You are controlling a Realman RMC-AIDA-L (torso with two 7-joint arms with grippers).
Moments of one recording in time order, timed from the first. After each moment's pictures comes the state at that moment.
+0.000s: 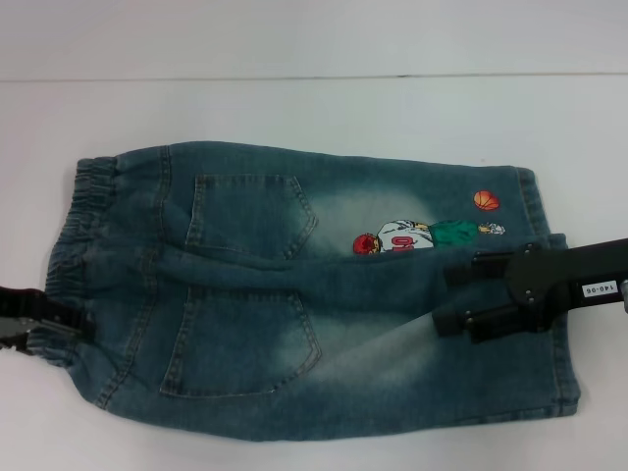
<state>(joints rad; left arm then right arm) -0.68 -1.97 0.57 0.83 2.85 1.66 -2.55 0.55 2.02 -0.83 -0.74 -2.09 -1.71 1.69</state>
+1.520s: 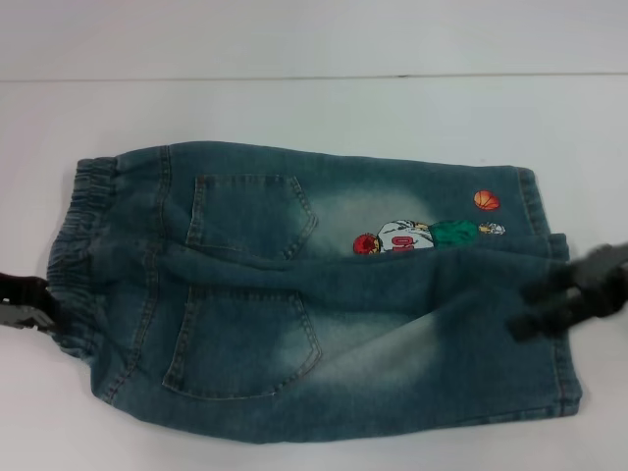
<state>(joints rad) -0.69 -1.97 0.57 0.86 2.84 1.68 -2.52 0.66 1.93 -0.79 -0.81 -2.37 -1.85 2.02</state>
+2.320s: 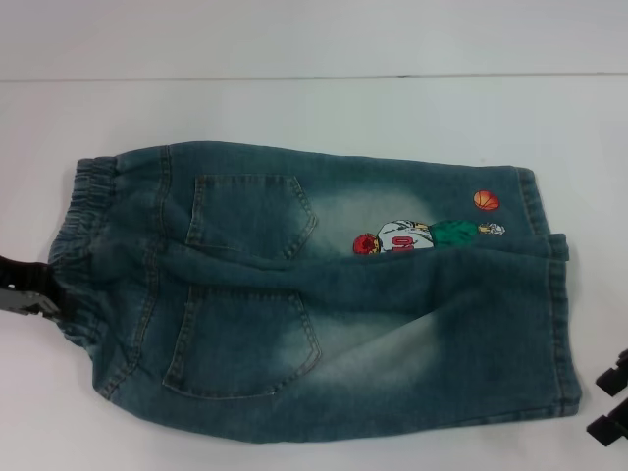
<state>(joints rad) -0.72 -1.97 0.58 0.86 2.84 1.68 -2.53 0.68 1.96 -0.85 -0.84 -2.72 -1.91 1.96</state>
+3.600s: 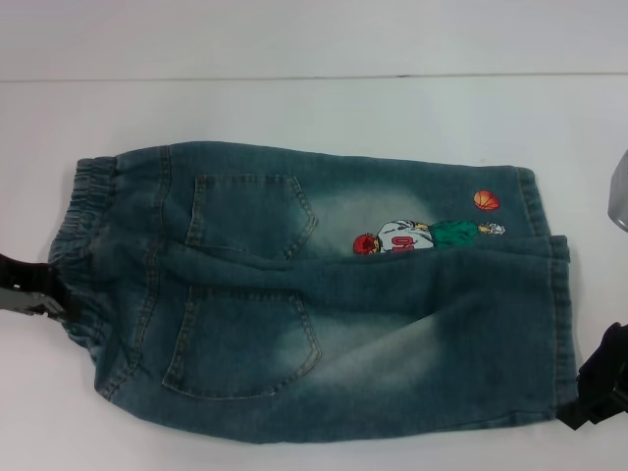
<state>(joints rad) -0.72 -1.98 0.58 0.86 2.84 1.68 -2.52 0.70 2.02 -0.93 -0.84 -2.72 -1.84 1.95</state>
